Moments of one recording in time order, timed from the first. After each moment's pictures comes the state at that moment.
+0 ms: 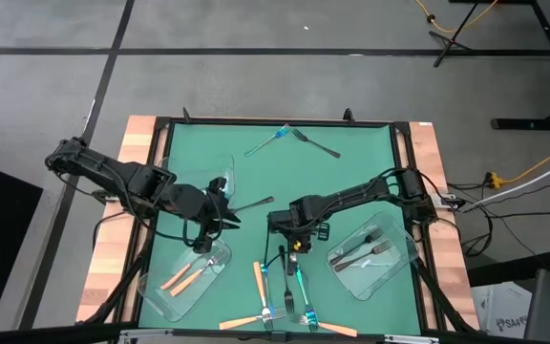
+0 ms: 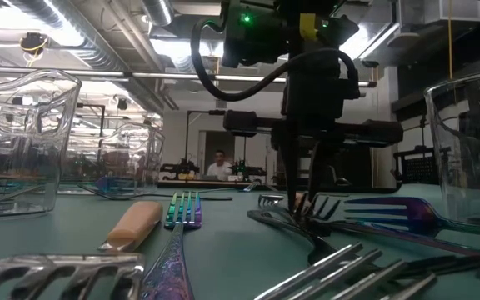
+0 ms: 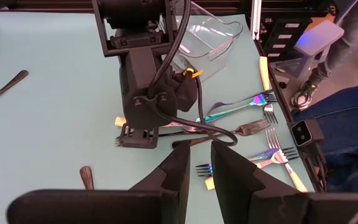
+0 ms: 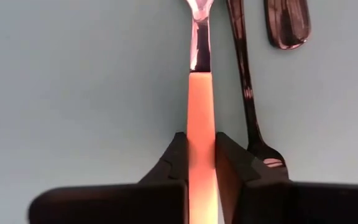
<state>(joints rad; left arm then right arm) -0.36 1.22 1.24 -0.68 -0.19 -0.23 0.16 2.10 1.49 -0.84 -0.03 -1.26</state>
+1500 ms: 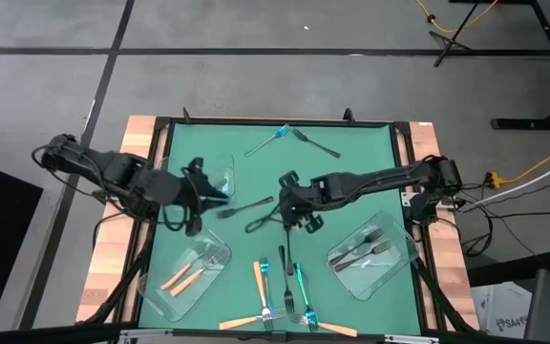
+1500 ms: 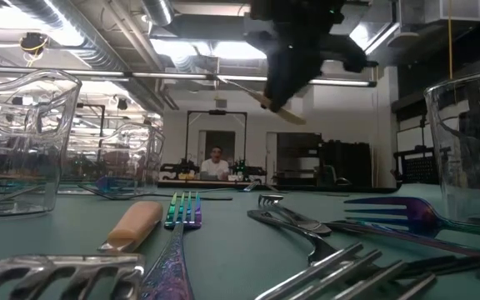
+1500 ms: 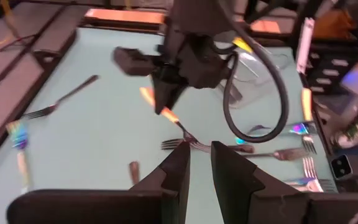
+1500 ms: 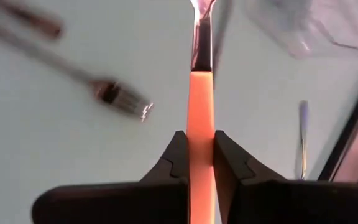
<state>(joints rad) -0.36 1.07 1.24 -0.77 -0.40 -0.32 0.12 1.80 1.49 -0.79 0.24 -0.58</state>
